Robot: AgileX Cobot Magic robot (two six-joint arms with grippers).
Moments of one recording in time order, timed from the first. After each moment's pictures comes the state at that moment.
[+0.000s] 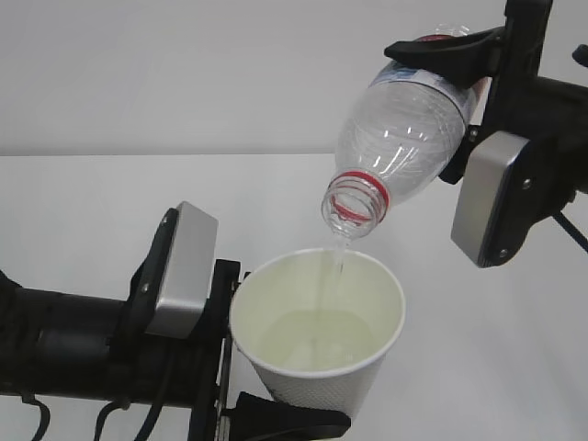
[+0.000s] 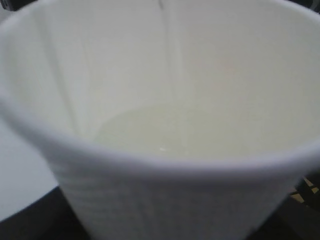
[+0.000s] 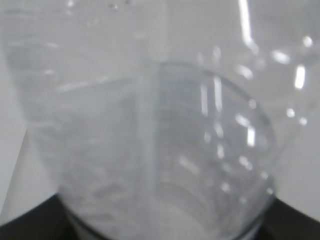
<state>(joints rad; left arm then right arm) -0.66 1.70 -0.54 1.05 -1.05 -0.41 0.26 1.36 -0.63 -0.79 -0.79 -1.01</state>
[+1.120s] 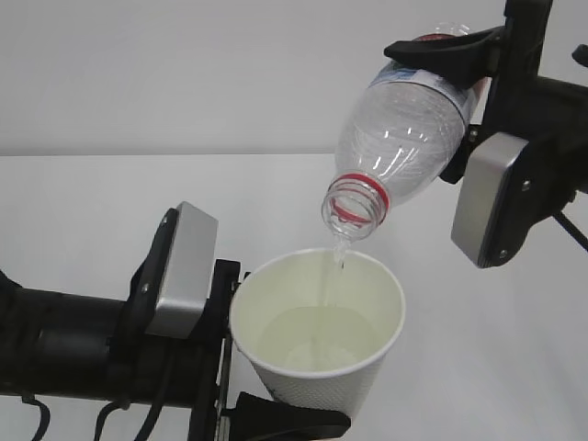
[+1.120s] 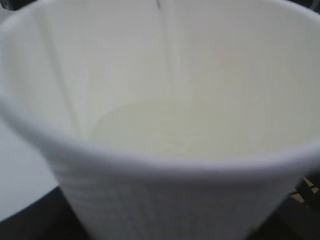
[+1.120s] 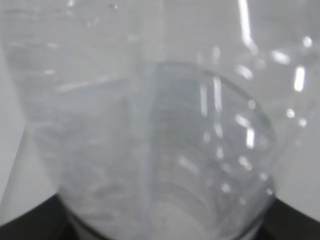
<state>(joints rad) -0.66 1.70 -0.54 1.05 -1.05 -0.41 0.26 1.36 -0.63 -0.79 -0.79 -1.02</state>
